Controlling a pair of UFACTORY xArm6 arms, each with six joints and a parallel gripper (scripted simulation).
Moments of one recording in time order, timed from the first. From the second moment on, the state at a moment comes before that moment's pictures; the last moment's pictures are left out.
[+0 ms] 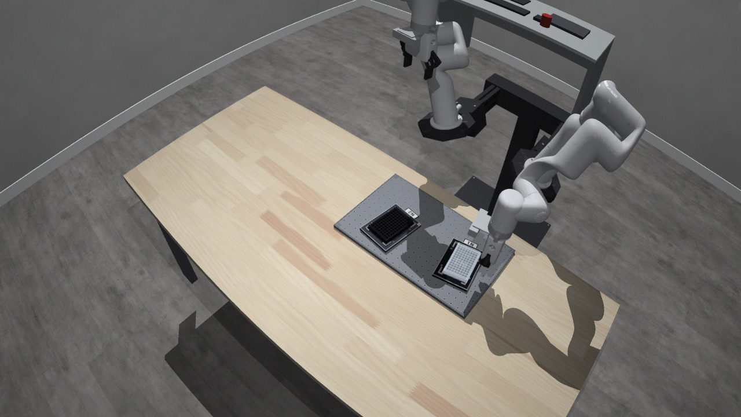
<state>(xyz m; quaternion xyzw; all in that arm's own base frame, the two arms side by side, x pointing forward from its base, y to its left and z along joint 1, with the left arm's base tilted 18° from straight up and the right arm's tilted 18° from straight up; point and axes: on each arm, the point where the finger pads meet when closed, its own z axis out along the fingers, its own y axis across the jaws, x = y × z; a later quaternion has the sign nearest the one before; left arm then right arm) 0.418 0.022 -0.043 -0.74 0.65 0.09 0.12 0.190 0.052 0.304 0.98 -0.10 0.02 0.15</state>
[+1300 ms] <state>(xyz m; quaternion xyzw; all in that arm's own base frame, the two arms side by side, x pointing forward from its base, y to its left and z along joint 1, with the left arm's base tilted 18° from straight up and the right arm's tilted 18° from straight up) 0.420 0.034 -0.081 -0.74 0.65 0.09 0.12 0.190 0.052 0.304 0.98 -0.10 0.02 0.15</state>
